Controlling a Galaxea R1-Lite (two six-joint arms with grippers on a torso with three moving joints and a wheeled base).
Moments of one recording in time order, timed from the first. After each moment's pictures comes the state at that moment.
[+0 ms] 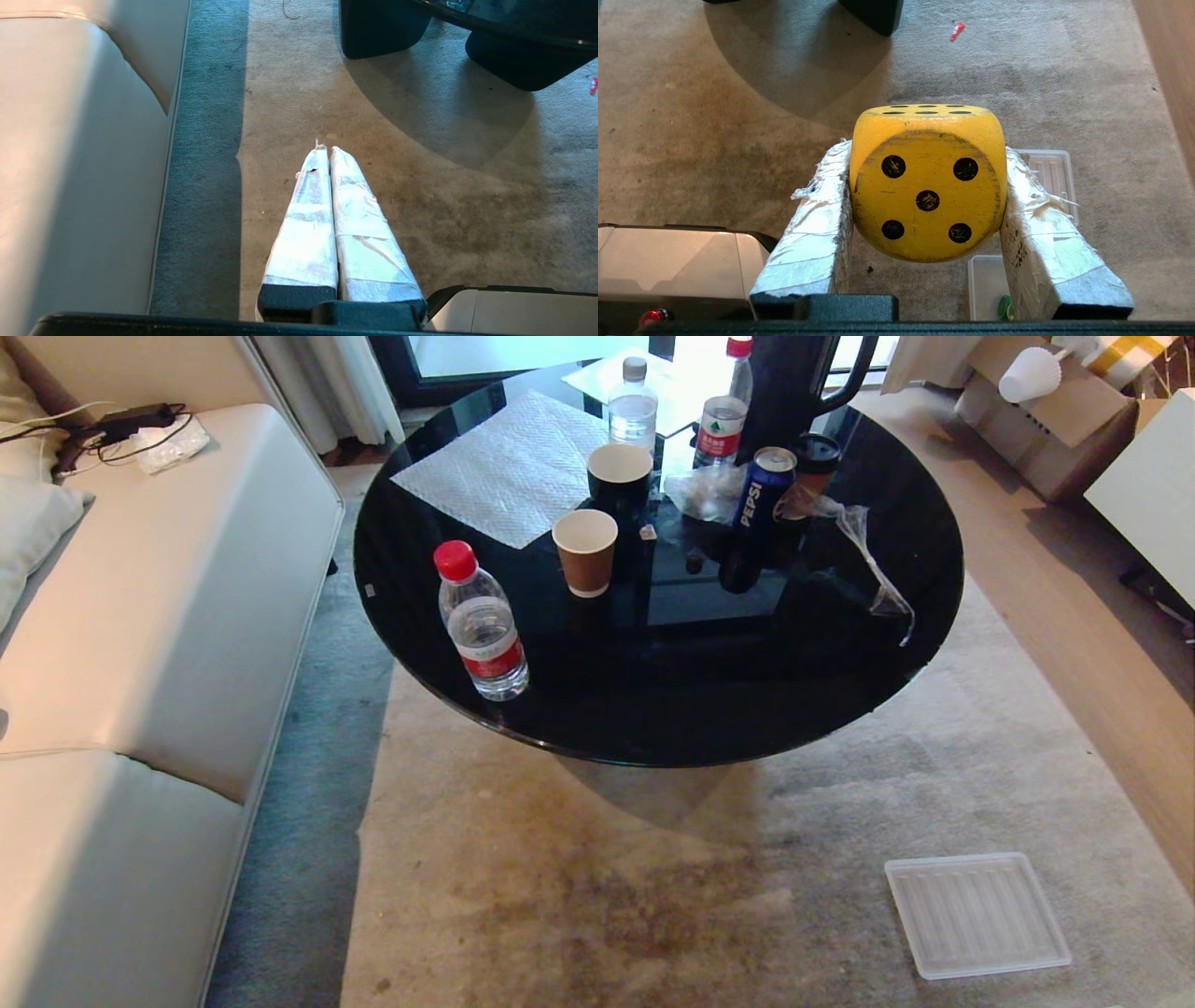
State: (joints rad) left arm 0.00 0.00 0.00 0.01 0.01 -0.01; right arm 0.00 0.00 -0.09 0.23 0.03 -0.07
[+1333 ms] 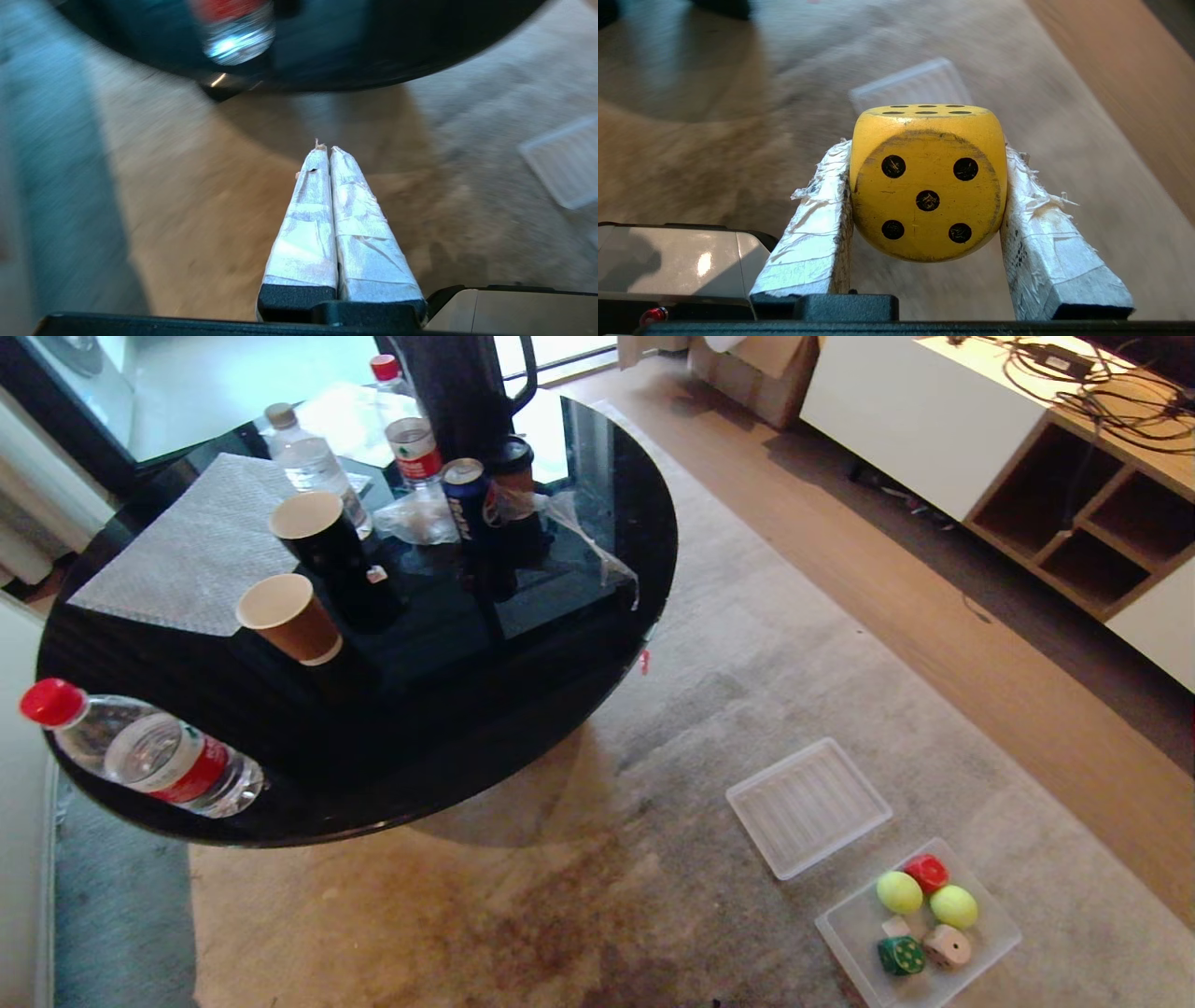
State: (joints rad) left arm 0.00 0.00 0.00 0.01 0.01 -0.01; right arm 0.00 0.00 -0.09 0.23 0.03 -0.07
